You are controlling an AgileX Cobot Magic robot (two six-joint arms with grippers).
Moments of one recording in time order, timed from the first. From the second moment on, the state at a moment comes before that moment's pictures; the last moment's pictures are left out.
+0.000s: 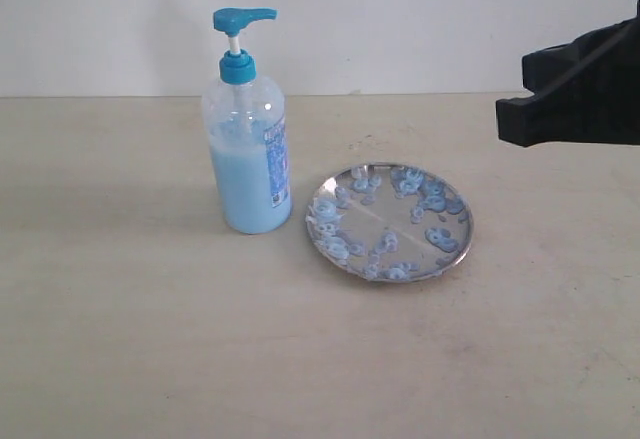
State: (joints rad) left arm 0.01 0.07 -0.37 0.95 0.07 -0.91; right arm 0.49 0.95 -0.69 -0.91 0.32 0.90
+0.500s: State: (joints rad) left arm 0.01 0.10 -0.05 0.71 0.21 -0.92; right arm 0.49 0.95 -0.69 -0.93 0.32 0.90
